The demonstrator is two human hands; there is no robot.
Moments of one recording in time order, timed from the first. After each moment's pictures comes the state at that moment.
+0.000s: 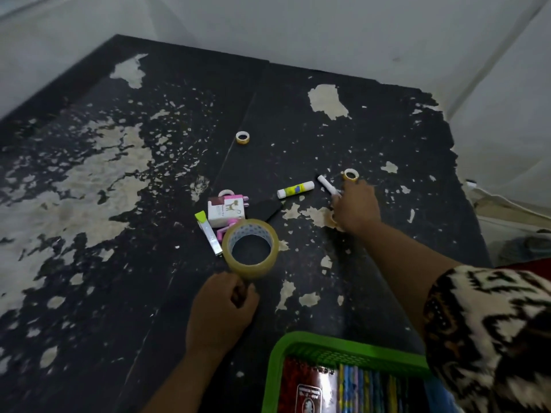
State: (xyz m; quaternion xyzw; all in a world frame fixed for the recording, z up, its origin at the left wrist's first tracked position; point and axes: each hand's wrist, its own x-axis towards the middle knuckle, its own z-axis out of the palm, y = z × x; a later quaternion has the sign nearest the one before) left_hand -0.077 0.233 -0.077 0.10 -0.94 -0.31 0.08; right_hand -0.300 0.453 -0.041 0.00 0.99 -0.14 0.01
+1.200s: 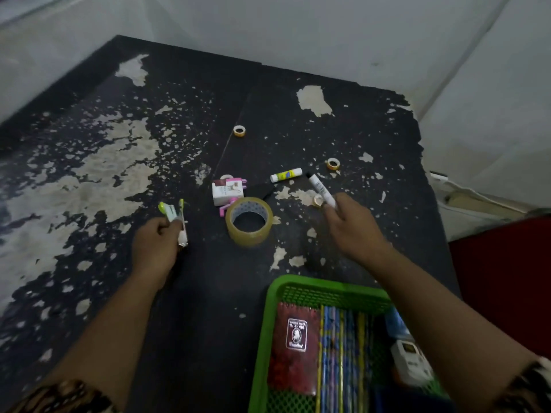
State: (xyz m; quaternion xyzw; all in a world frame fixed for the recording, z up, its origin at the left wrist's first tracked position) left_hand -0.078 0.149 -0.009 0.36 -0.77 -0.53 0.08; right_hand -0.135 0.457 0.068 -0.07 0.95 -0.32 0.05
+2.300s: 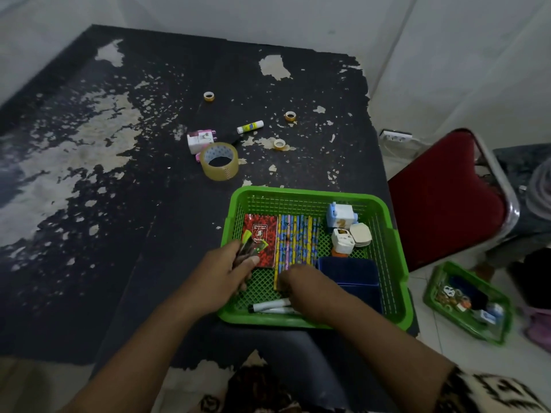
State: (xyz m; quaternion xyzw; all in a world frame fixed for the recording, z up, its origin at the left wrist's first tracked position) left_hand 0.136 0.315 0.059 0.00 -0.87 -0.46 -0.17; right_hand 0.118 0.511 0.031 -0.24 0.92 -0.12 0.28
